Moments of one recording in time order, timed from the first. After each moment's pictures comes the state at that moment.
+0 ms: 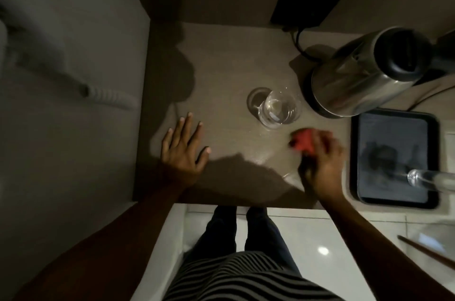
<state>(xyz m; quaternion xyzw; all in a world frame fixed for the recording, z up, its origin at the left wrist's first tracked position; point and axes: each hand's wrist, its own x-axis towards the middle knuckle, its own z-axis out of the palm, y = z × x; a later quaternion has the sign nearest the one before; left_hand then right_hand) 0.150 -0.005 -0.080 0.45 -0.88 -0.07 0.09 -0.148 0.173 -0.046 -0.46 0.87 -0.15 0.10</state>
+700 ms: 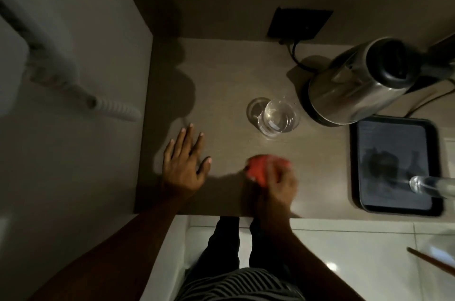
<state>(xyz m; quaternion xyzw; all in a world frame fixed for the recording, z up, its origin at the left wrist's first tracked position) 0.128 -0.039 -0.068 0.44 -0.89 -0.09 0.04 -0.044 0.135 -0.042 -0.31 0.89 -0.26 0.20</state>
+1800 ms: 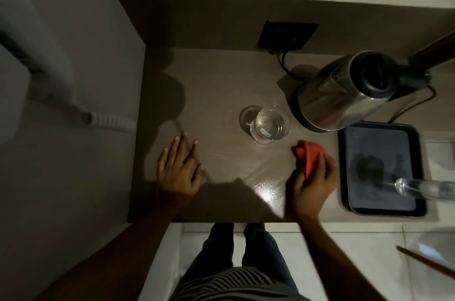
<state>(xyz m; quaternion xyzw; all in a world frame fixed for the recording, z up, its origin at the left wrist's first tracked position) 0.148 -0.009 -0.068 0.45 -0.89 -0.10 0.02 -0.113 0.169 -0.054 -0.25 0.93 -0.26 0.01</state>
